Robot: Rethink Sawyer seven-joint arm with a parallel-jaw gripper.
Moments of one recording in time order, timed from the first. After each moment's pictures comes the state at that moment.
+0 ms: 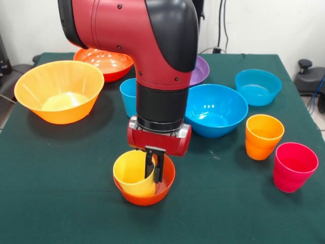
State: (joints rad) arm -0.23 -0.30 -0.03 1.20 0.06 0.40 1.75
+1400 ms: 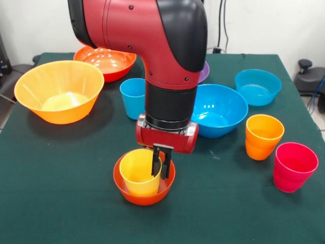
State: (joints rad) arm -0.20 -0.30 -0.05 1.21 0.06 0.40 1.75
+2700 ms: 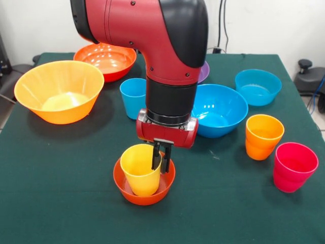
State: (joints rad) arm -0.20 -0.31 -0.06 1.24 0.06 0.41 1.75
